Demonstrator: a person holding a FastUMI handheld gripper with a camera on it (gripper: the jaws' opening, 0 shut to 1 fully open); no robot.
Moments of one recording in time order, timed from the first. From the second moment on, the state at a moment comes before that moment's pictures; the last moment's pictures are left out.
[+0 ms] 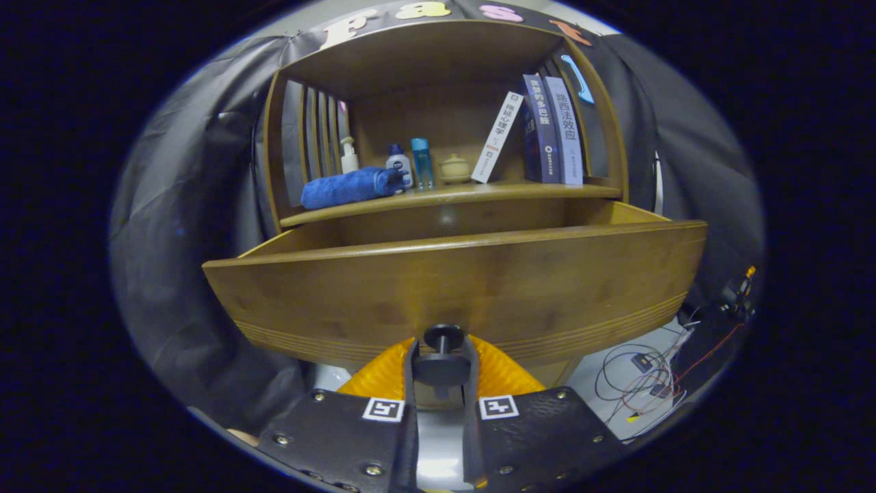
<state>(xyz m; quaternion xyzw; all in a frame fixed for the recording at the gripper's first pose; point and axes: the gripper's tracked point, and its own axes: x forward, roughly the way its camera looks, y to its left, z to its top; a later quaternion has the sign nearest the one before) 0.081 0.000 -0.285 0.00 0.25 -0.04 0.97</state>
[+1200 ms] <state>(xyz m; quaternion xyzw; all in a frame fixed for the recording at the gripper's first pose) 0.038 0.008 -0.142 0.01 0.19 0.02 0.98</state>
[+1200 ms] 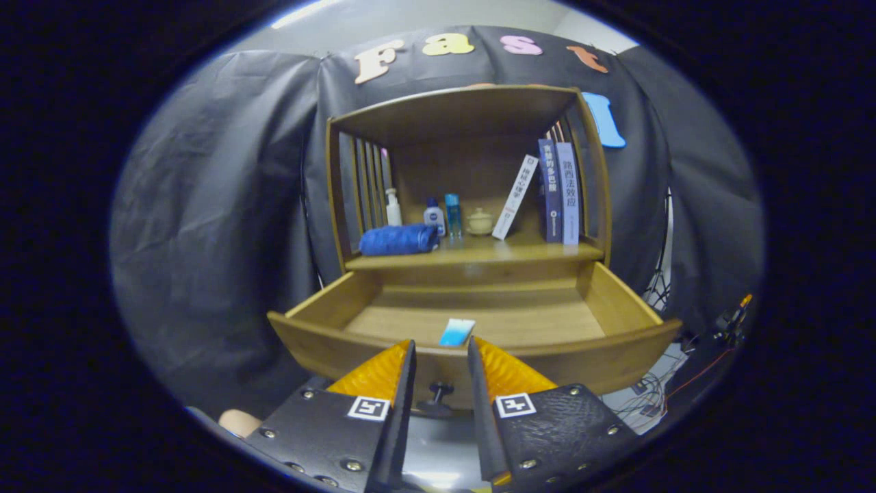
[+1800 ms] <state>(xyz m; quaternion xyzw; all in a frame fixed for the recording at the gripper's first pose) 0.174 0.011 -0.230 0.04 0.43 0.02 0.90</state>
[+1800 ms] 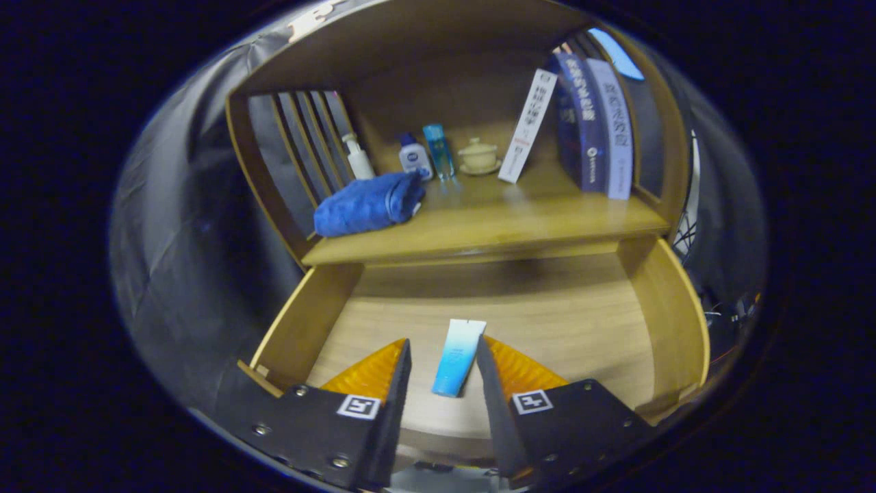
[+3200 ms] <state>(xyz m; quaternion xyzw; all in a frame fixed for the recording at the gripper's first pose) 0.142 0.019 -0.234 0.13 0.52 0.07 0.84</state>
